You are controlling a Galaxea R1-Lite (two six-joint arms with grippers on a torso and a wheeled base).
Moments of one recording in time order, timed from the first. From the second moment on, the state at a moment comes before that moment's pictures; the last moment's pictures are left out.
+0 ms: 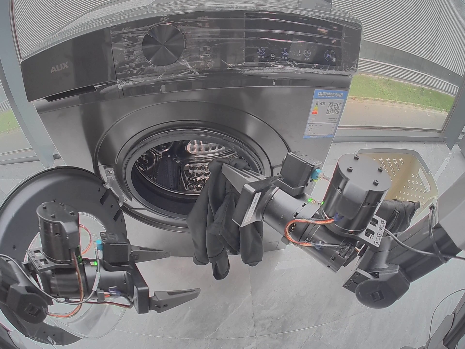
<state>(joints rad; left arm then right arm) -0.47 1.49 -0.33 -0.72 -0.48 0.07 0.88 1.94 -0.86 -1.22 -0.13 0.28</state>
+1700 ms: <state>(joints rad) -0.50 2.21 -0.57 -1.22 -0.38 0.01 0.91 1.90 -0.83 -1.25 -0.15 0.28</state>
